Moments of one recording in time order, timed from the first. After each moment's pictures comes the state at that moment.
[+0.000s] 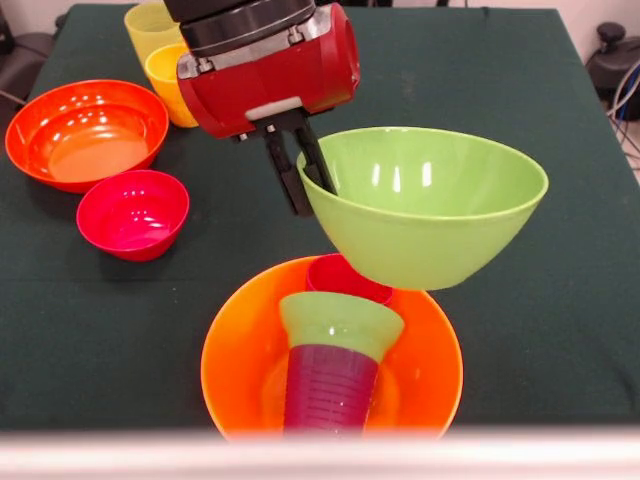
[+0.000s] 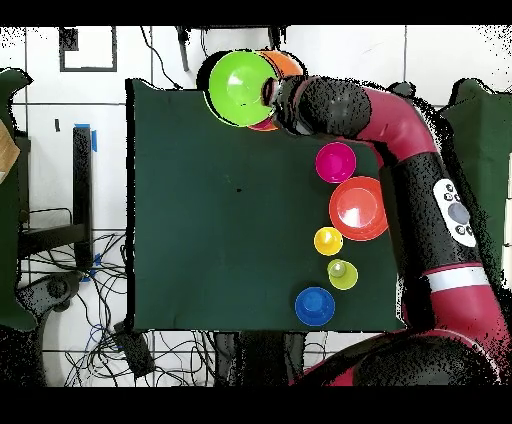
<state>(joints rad) -0.75 -0.44 0.79 1.24 -0.35 0.72 1.70</state>
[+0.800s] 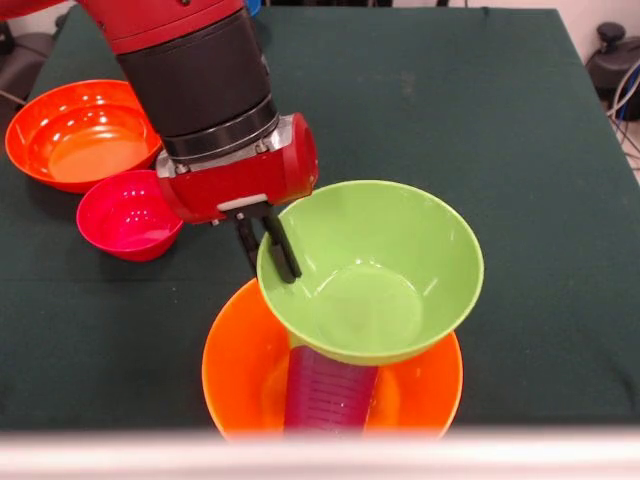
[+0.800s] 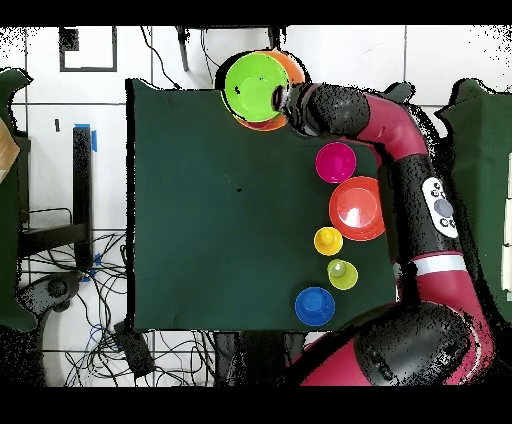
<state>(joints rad) -0.75 -0.29 0.80 1.10 -0.44 0.74 1.62</state>
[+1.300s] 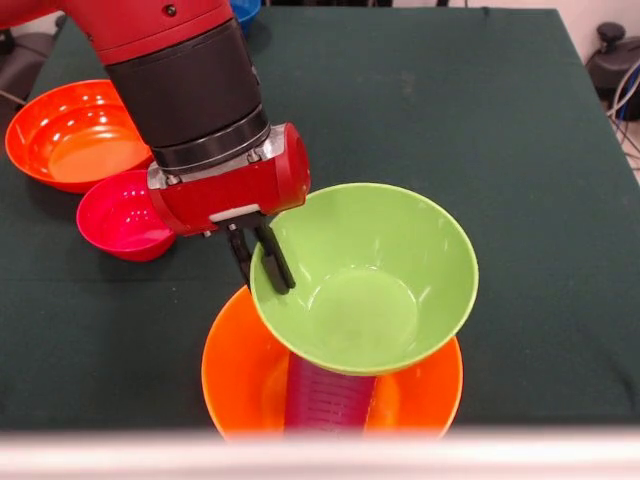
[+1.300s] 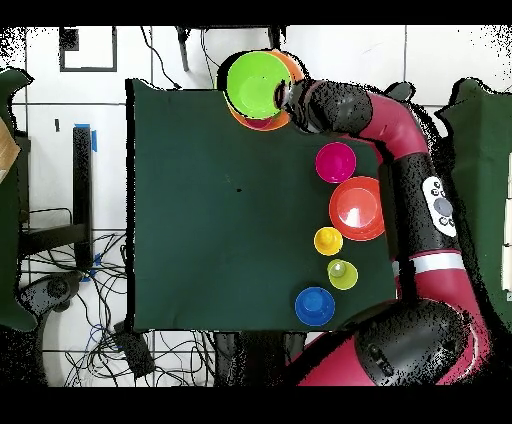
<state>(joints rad) -0.75 -0.27 0.81 1.08 -0.44 0.75 1.57</state>
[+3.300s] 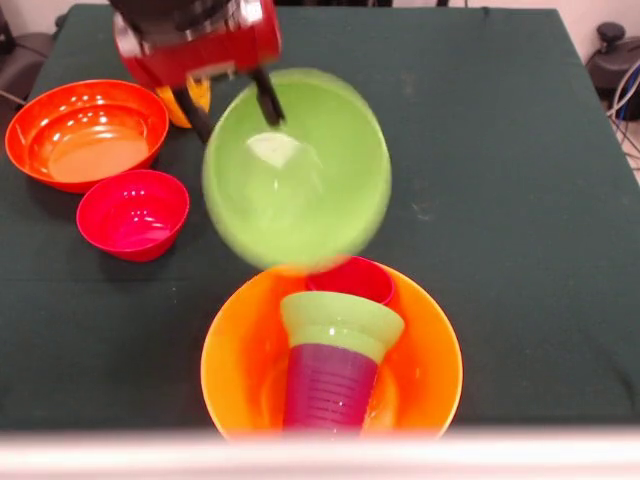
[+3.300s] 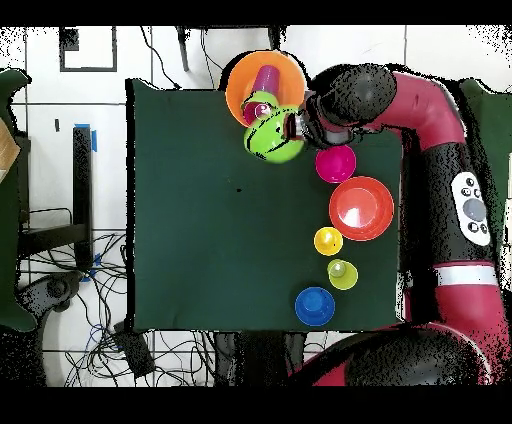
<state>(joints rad) -0.72 -0.43 0.75 1.06 -0.47 1.34 1.57</state>
